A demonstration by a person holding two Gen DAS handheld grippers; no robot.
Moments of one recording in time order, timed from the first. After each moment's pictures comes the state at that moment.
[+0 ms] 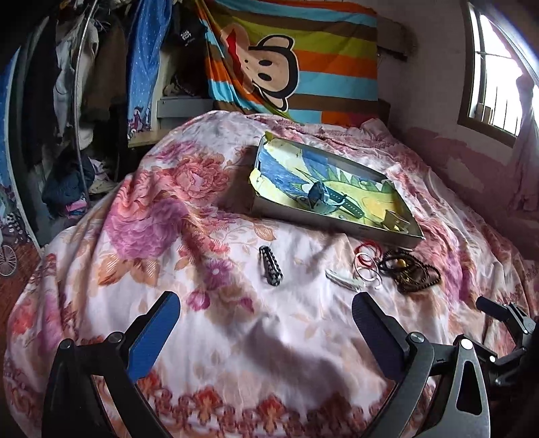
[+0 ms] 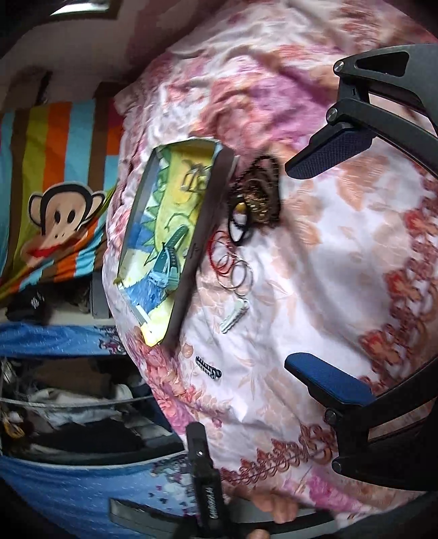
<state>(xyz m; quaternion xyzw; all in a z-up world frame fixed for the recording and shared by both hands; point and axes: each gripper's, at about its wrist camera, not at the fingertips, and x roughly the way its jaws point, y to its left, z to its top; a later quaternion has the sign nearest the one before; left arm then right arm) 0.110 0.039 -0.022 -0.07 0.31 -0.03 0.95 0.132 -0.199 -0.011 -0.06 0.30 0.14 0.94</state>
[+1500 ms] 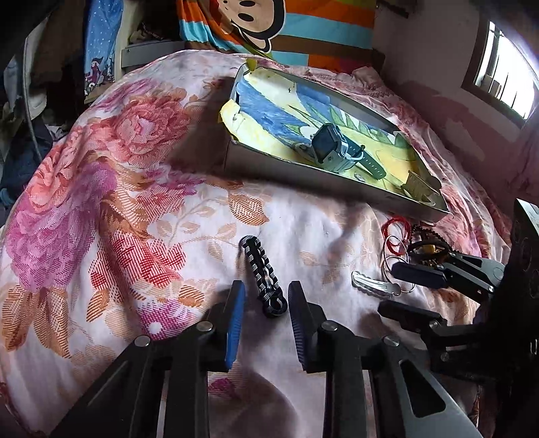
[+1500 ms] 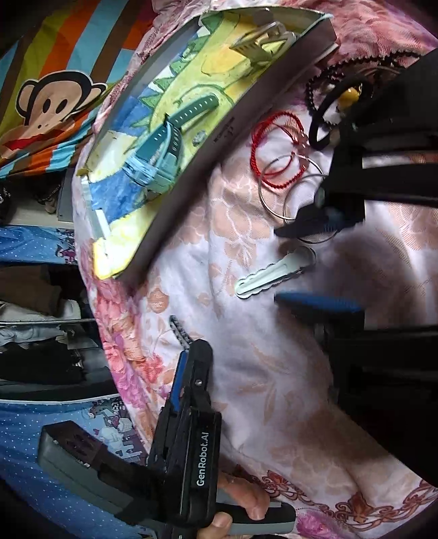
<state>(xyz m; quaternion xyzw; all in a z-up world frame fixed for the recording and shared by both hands) 0.213 0.031 -0.073 -0.07 0.43 -0.08 0.90 0.240 -0.124 -0.051 -0.15 0.35 0.33 0.87</state>
